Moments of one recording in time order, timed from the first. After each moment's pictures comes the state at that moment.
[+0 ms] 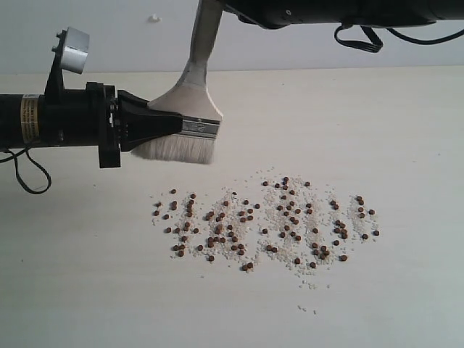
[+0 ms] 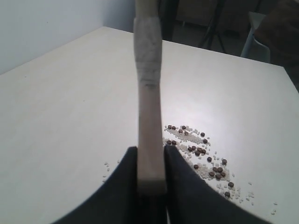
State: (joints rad) left arm -0.16 1.90 -0.88 1.38 -1.20 -0.83; right arm 0.53 1.72 -1.25 1.74 0.11 -1.42
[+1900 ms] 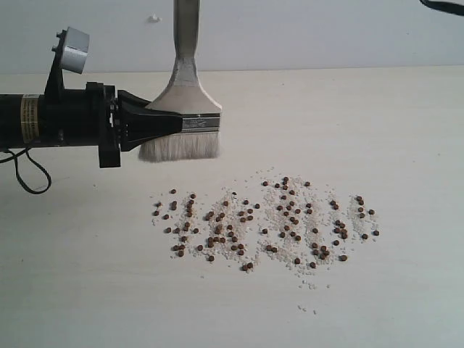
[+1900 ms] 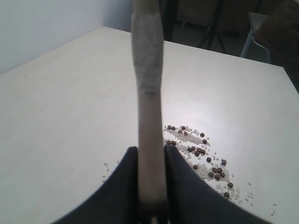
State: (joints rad) left arm -0.16 1.90 -0.88 1.38 -1.21 -0.84; right arm 0.52 1.48 -1.12 1.64 -0.29 -1.51
